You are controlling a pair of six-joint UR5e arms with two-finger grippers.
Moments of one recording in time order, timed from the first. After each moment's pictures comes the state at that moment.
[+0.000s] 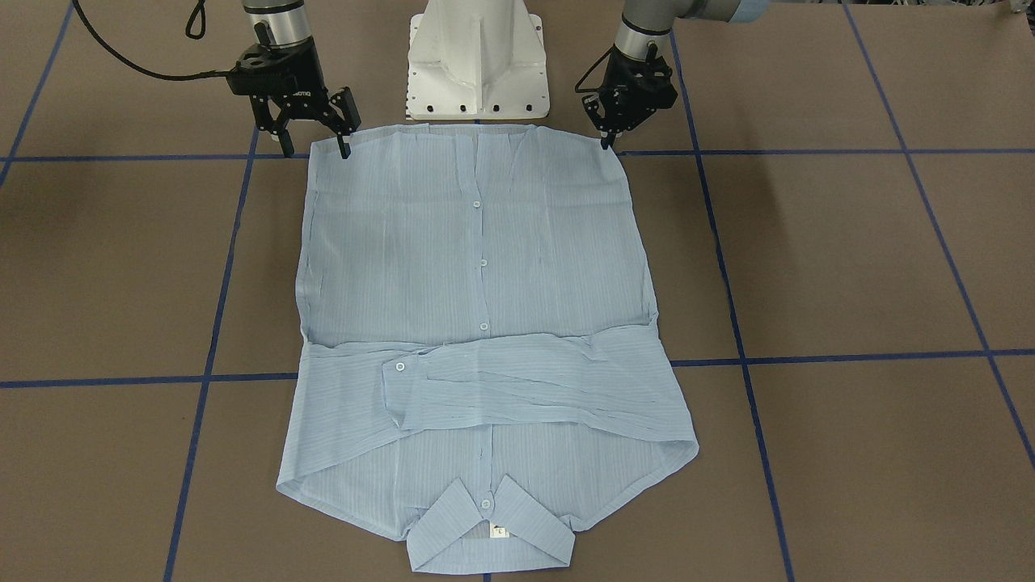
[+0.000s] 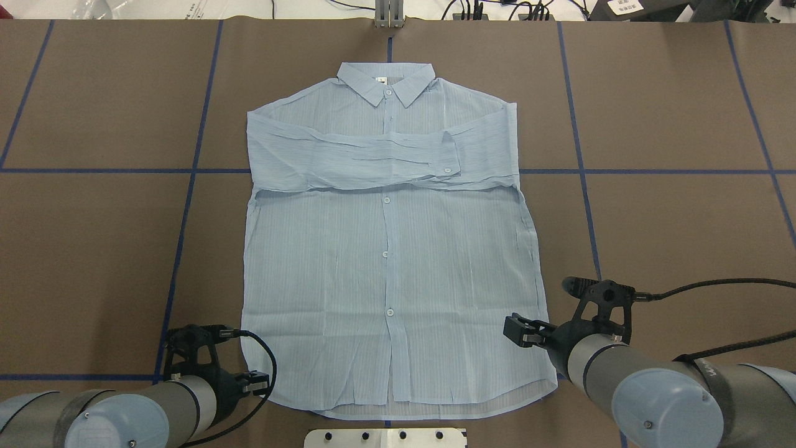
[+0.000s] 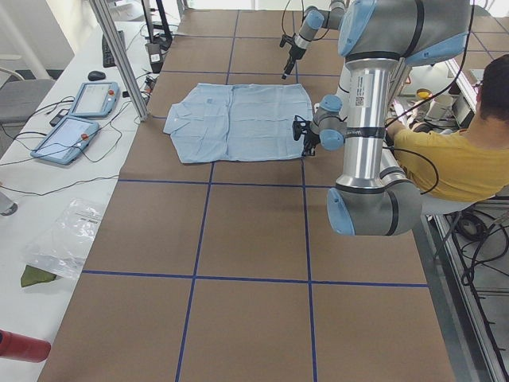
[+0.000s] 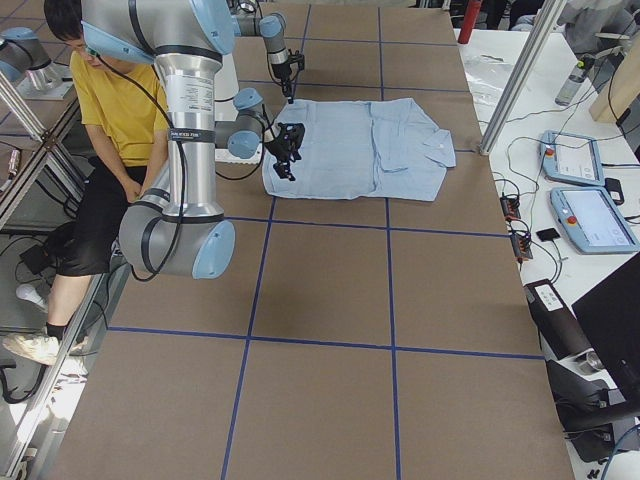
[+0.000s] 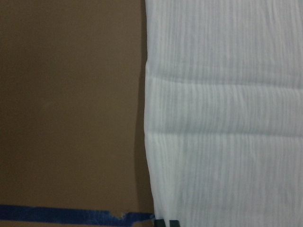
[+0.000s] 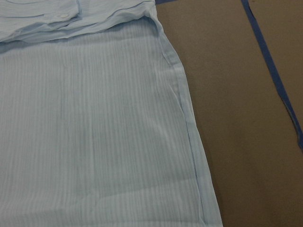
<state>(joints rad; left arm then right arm) -0.06 -1.65 -2.09 -1.92 -1.38 -1.61 0.11 -1.56 2.22 -1.38 1.23 1.64</state>
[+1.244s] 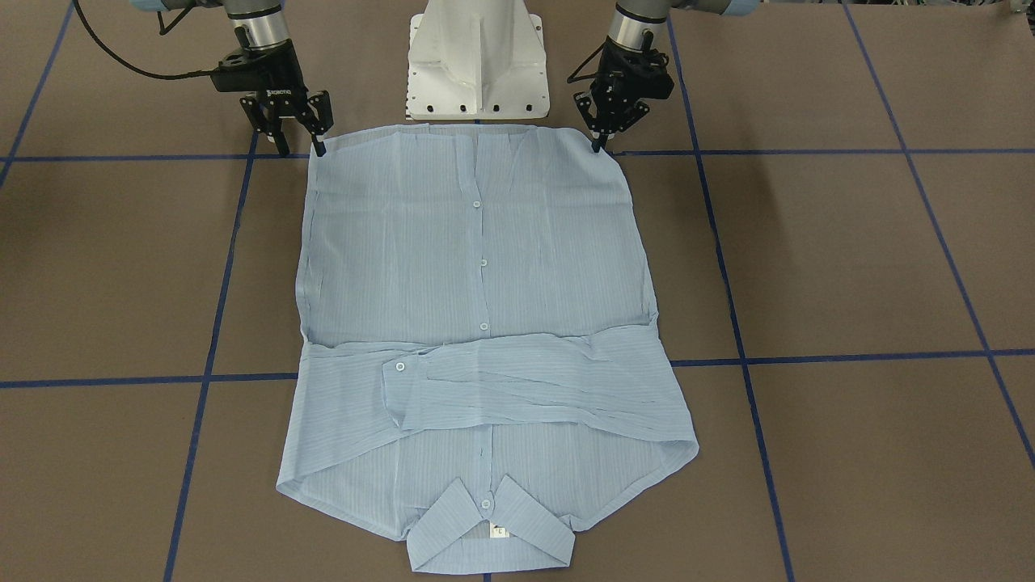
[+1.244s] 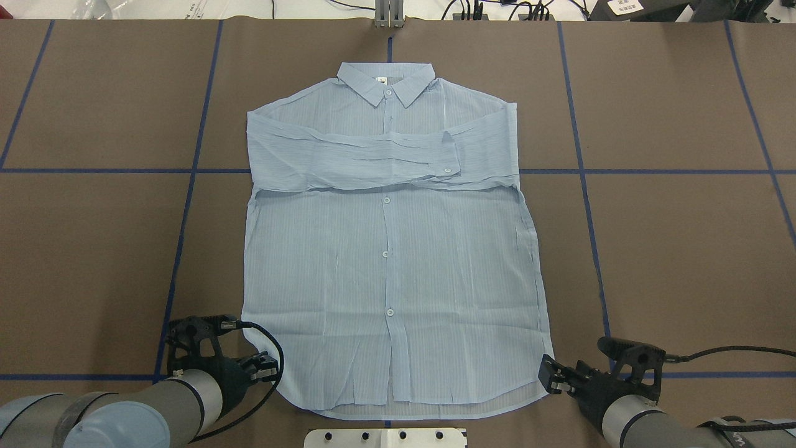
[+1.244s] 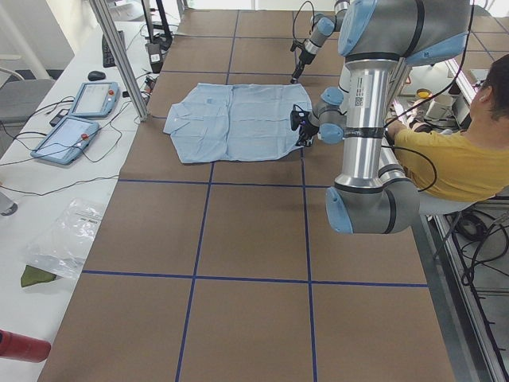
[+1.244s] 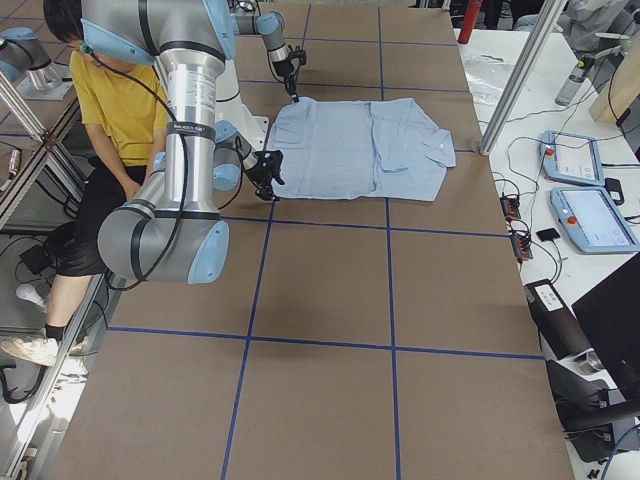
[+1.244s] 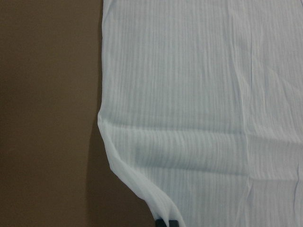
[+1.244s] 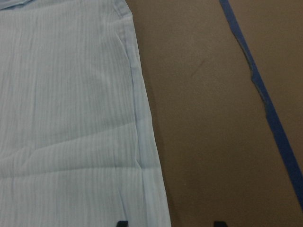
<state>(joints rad) -0.05 -1.66 -2.11 -1.92 -1.27 -1.60 -0.09 -1.75 2.13 -1.11 1.04 1.81</state>
